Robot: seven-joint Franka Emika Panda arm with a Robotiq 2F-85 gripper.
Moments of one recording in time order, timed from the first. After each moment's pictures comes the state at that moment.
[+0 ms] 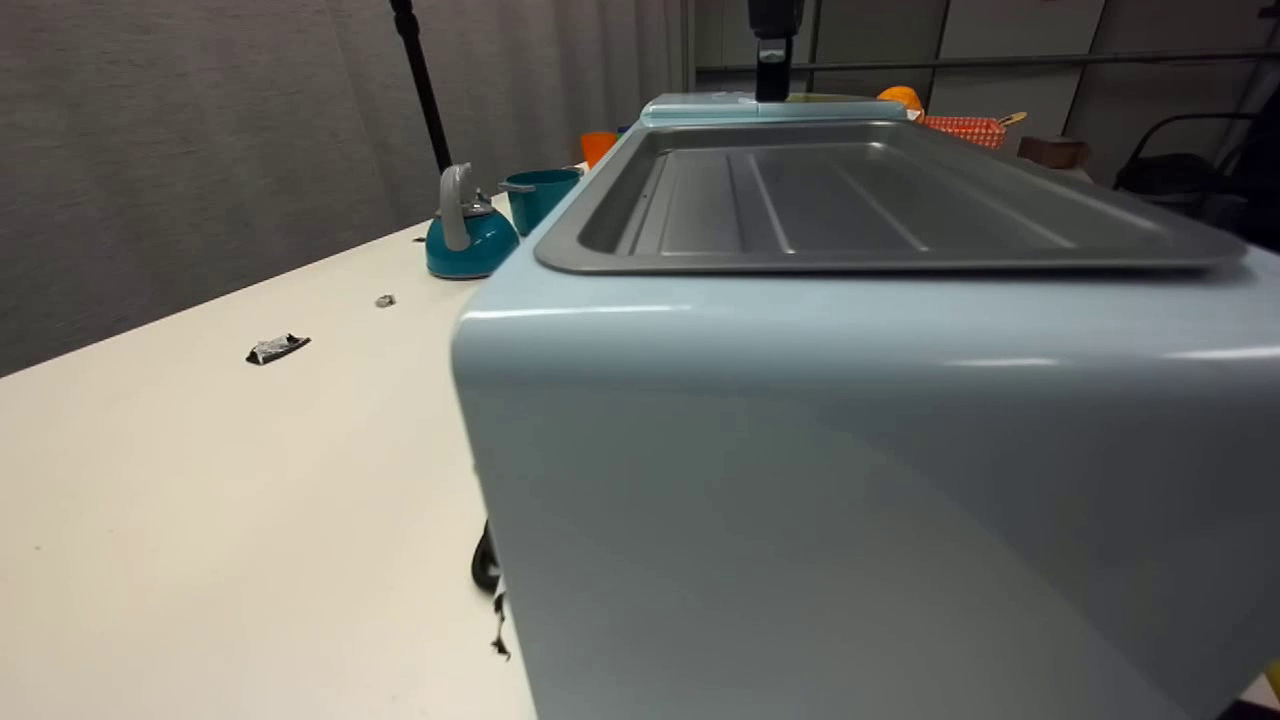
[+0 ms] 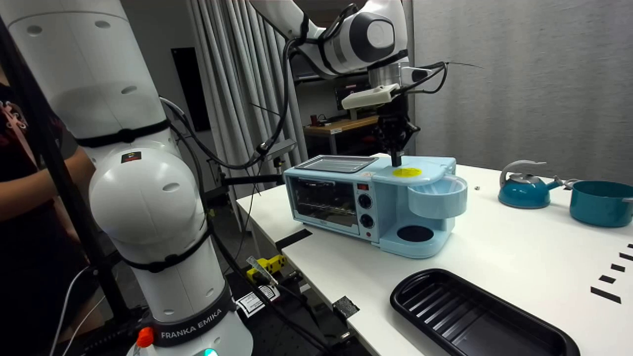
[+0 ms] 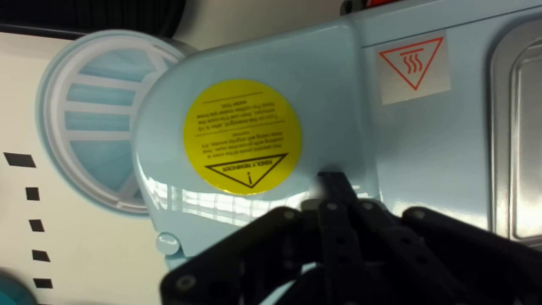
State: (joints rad) arm 0.07 -0.07 0.05 -2.25 -0.06 2.20 0.00
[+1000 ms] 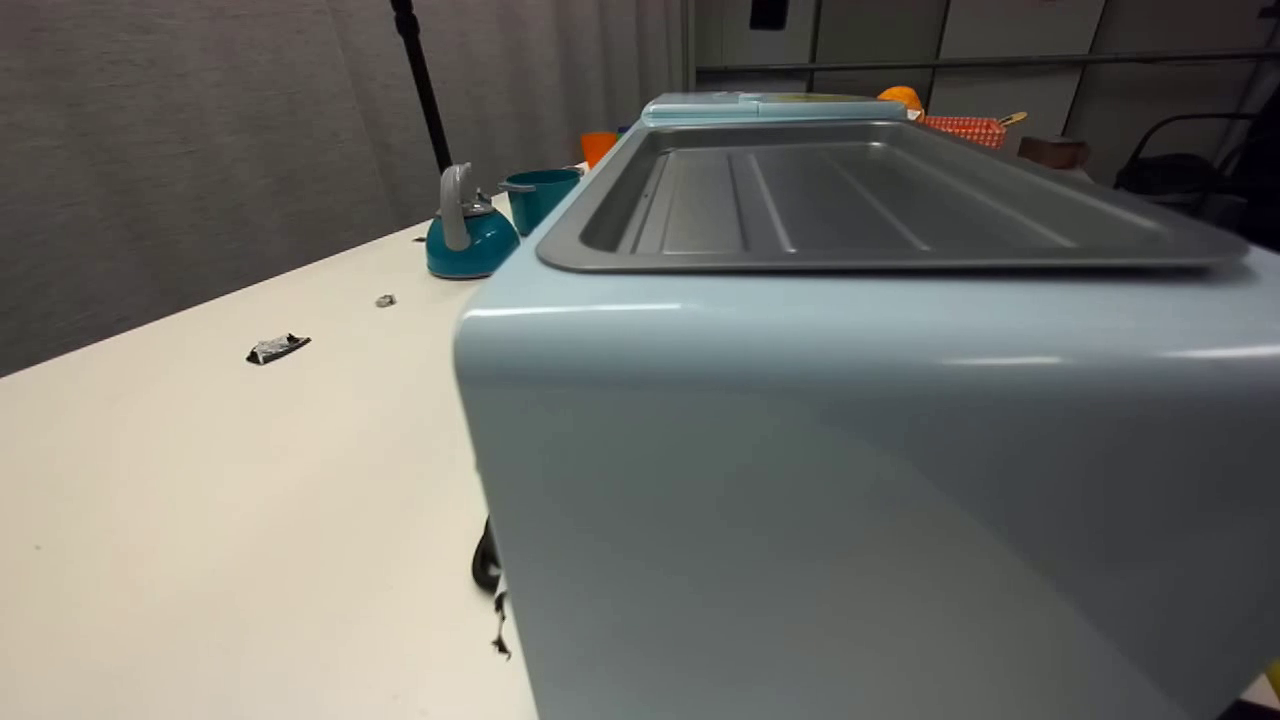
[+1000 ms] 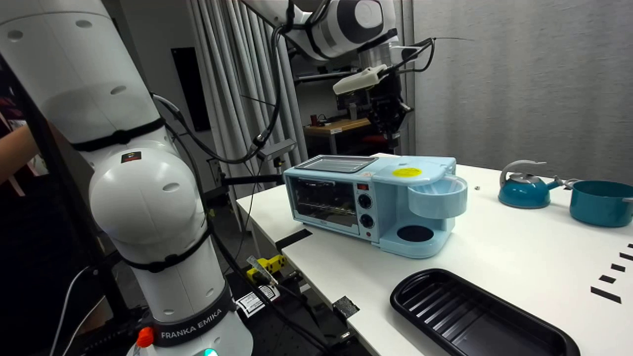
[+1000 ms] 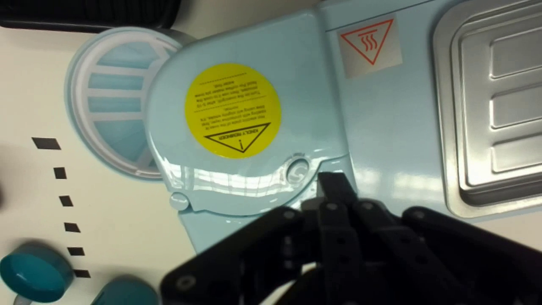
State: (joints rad) arm 0.07 -0.16 0.07 -2.25 -0.07 2.18 0.08
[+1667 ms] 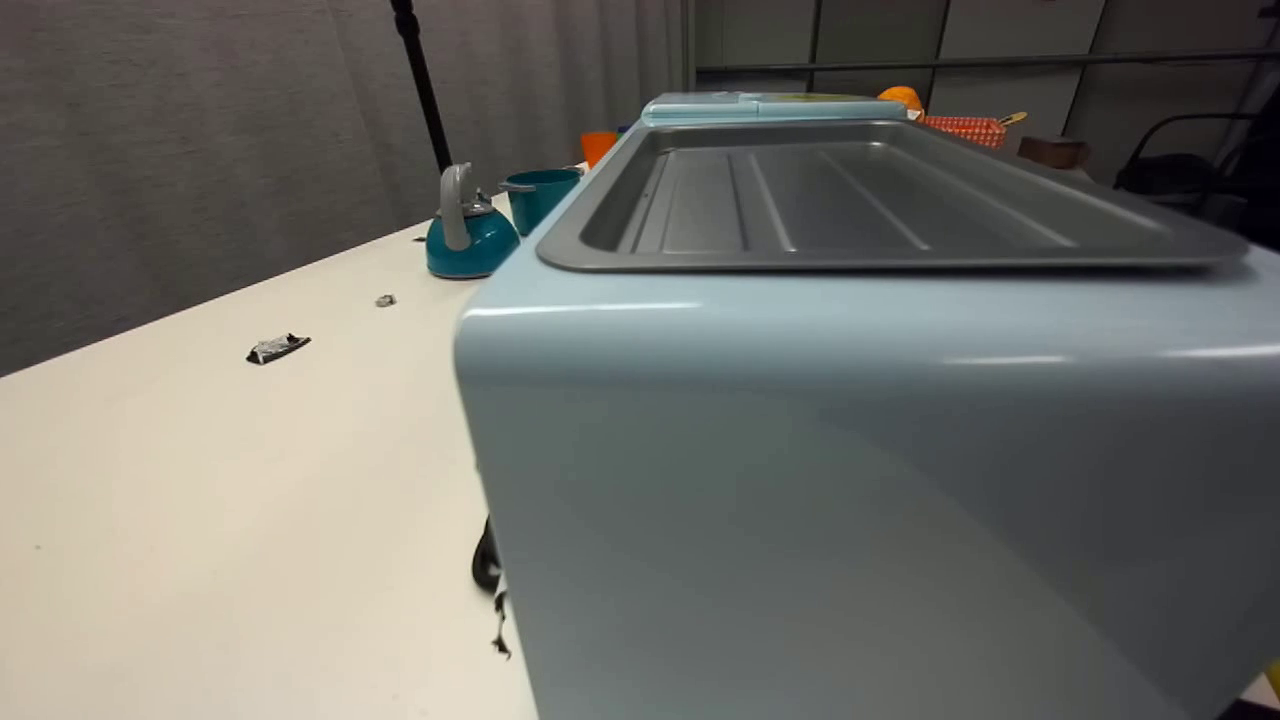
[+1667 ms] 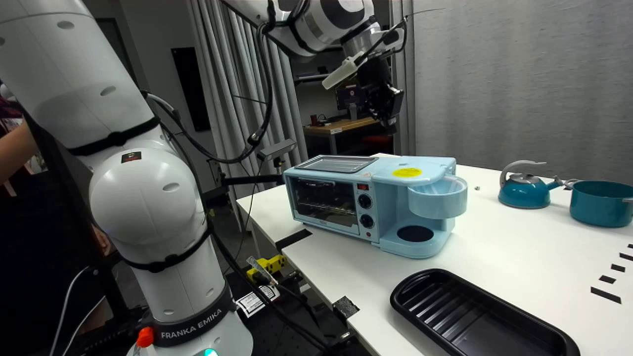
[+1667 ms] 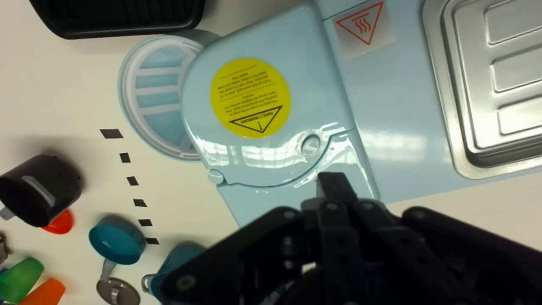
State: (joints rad) arm 0.07 -0.24 0.13 -2.27 -0.23 2.18 0.34
